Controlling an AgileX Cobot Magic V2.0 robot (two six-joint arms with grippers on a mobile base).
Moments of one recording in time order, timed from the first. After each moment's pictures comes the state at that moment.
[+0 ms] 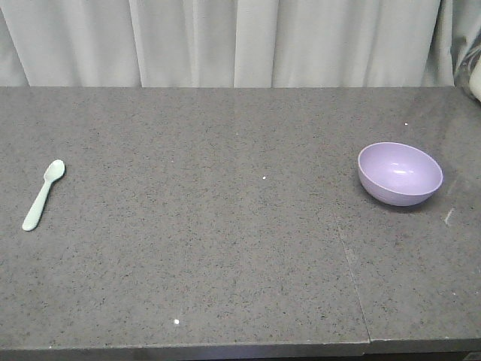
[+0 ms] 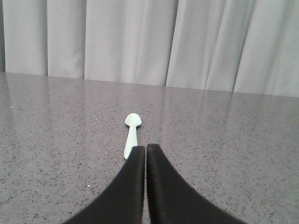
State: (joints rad) left arm 0.05 -0.01 0.03 0.01 0.08 -0.19; right arm -0.02 -0.01 0.03 -0.24 0.12 0.26
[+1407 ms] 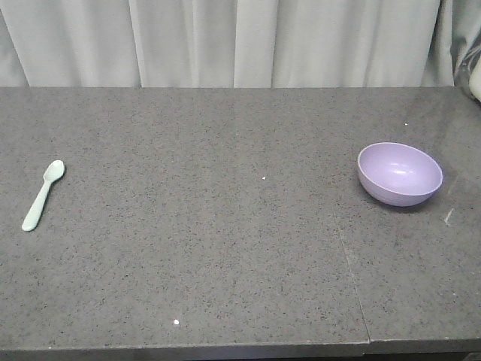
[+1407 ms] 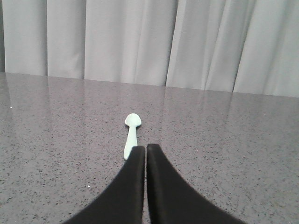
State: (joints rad) left arm 0.05 -0.01 0.03 0.01 0.08 -0.19; right arm -0.02 -0.01 0.03 -0.24 0.12 0.26
